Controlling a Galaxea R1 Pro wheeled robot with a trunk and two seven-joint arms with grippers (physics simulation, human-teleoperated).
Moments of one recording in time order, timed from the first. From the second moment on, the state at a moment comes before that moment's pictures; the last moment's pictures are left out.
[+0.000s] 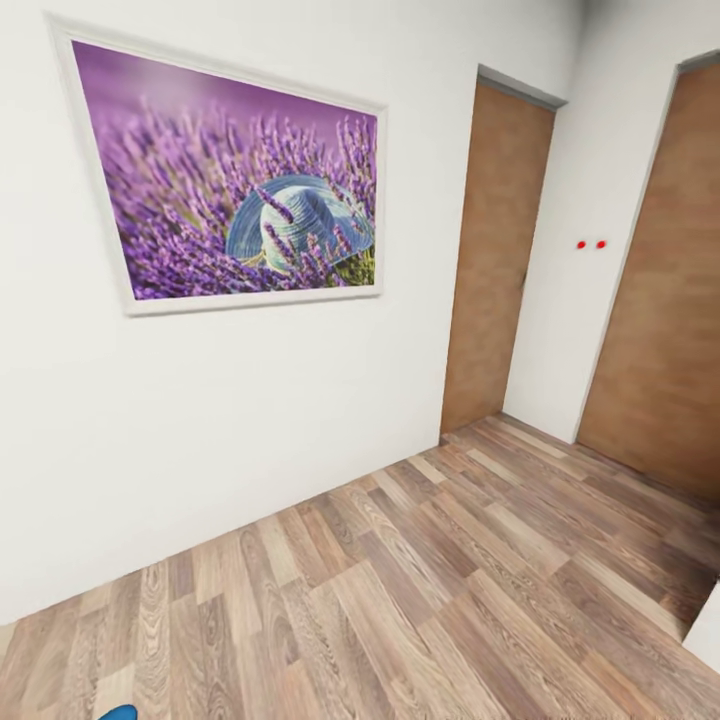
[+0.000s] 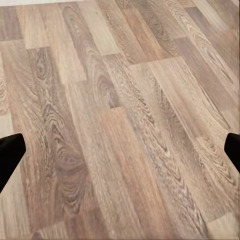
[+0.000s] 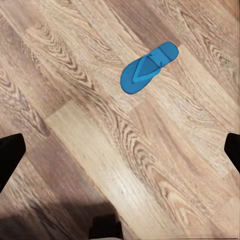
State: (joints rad) left arm 0.00 -0.06 0.06 -0.72 0.15 -0.22 0.00; right arm 0.01 -0.04 -0.14 -0.57 0.01 -0.01 -0.02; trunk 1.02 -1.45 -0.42
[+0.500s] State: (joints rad) left arm 0.00 -0.06 0.06 -0.72 0.15 -0.22 0.00; right arm 0.01 -0.04 -0.14 -0.57 0.01 -0.01 -0.02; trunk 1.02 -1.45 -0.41
